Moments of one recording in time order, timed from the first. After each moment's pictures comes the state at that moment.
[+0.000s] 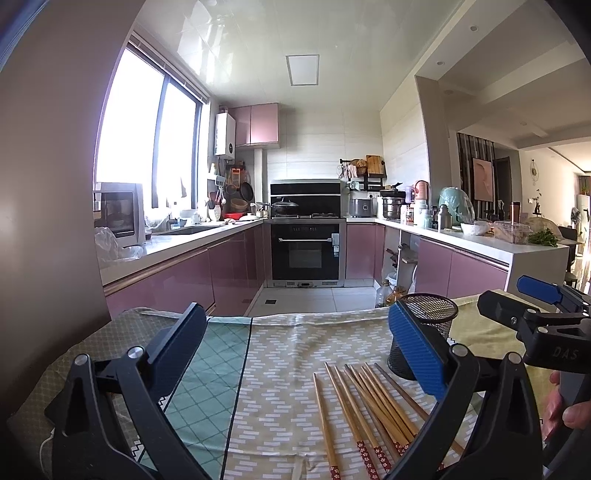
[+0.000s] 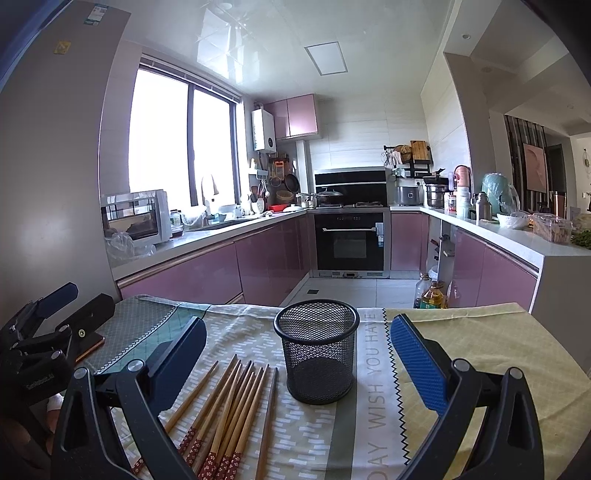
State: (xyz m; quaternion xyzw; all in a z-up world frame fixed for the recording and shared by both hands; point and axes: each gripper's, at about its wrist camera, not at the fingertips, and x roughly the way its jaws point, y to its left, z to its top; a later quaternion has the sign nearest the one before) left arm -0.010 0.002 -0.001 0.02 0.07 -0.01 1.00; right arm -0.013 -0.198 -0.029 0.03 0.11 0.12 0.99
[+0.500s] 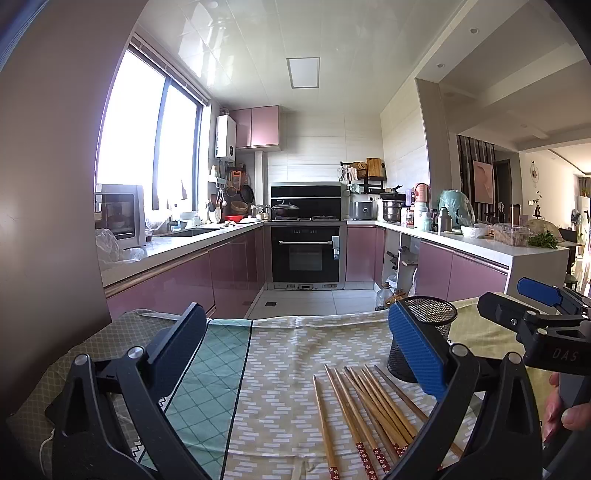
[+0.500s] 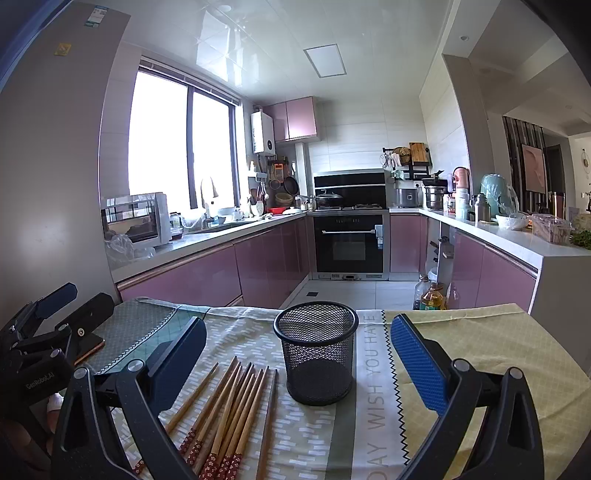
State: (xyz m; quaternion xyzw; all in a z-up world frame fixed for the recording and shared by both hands) left arm -0.010 0.002 0.000 0.02 0.07 -0.01 1.00; right arm -0.016 -0.198 -0.027 0.03 0.11 0.11 0.99
